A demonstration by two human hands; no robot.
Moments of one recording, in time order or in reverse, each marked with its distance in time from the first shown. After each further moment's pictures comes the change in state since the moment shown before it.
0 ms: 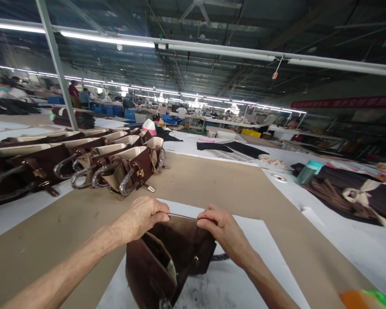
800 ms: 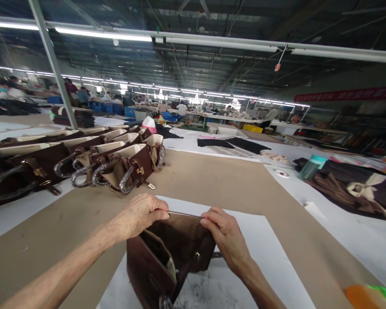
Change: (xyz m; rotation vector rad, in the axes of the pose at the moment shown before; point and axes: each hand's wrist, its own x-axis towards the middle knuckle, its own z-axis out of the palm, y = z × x) left_hand 0.000 0.001 -0.001 -0.055 -0.025 -0.017; right_hand -0.013 0.014 0.018 0.029 0.136 0.006
